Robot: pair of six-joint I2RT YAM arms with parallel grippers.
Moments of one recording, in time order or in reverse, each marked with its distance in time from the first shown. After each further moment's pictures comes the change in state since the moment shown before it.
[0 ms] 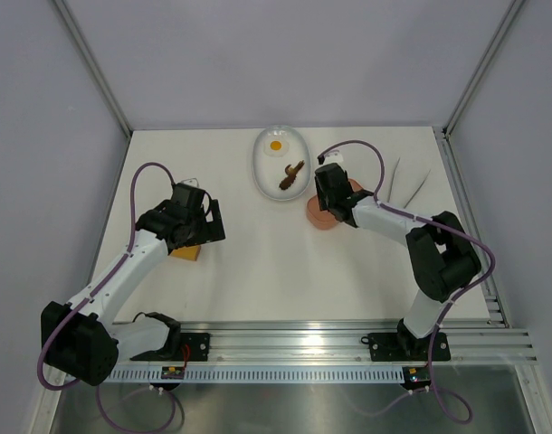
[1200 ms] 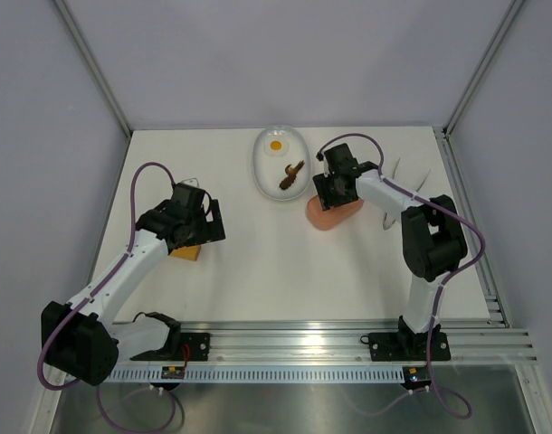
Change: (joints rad) left arm 0.000 0.000 0.000 -0.001 0.000 0.000; right arm -0.131 0.159 0.294 -0.427 -0.375 -0.121
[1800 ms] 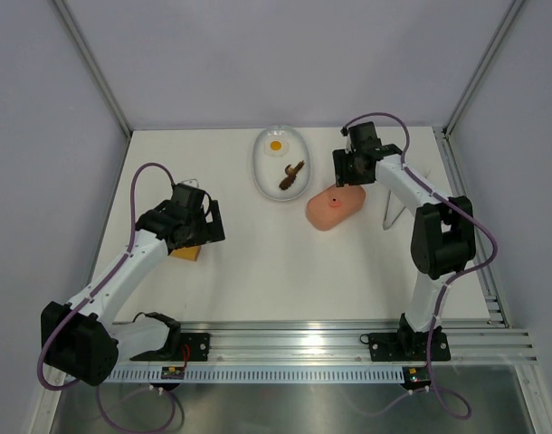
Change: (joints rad) left arm 0.000 0.000 0.000 -0.006 -0.001 0.000; right arm -0.129 -0.023 0.146 -0.063 -0.023 0.051
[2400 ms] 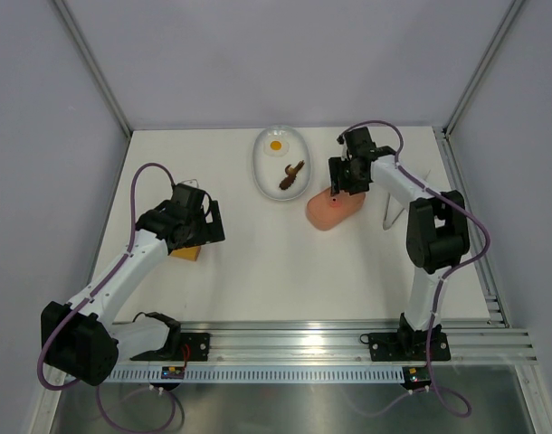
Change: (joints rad) left arm 0.000 0.000 0.000 -0.008 0.000 0.000; right arm -0.001 0.078 -0.005 -0.035 -0.083 0.051
